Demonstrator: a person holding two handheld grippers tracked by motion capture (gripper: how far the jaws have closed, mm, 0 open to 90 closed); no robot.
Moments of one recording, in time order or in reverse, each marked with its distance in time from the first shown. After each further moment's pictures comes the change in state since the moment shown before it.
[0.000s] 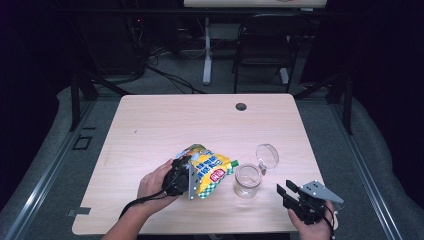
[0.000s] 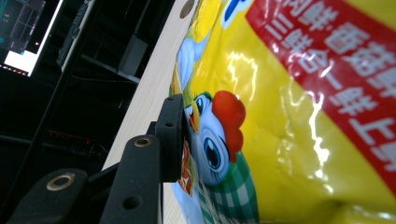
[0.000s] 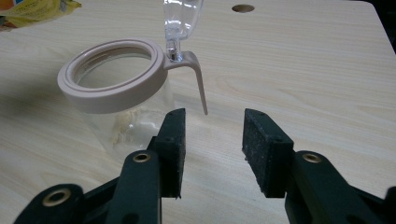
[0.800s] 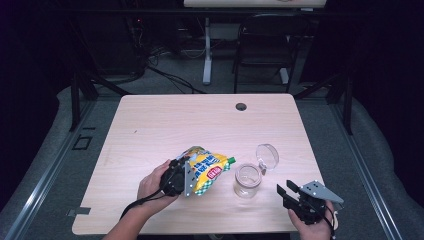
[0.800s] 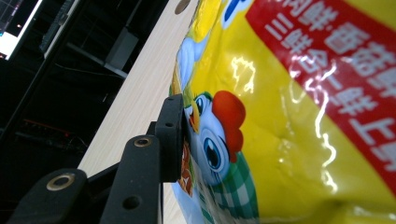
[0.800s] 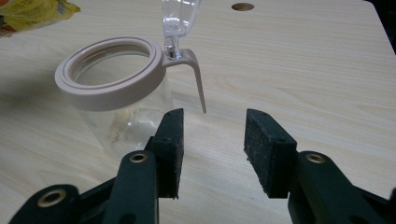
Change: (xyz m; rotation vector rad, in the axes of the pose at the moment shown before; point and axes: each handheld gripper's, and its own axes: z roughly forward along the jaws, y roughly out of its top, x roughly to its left) left arm 0.002 -0.007 0.002 -0.005 -0.039 -0.093; right arm -0.001 -0.001 0.001 -0.002 0.002 -0.001
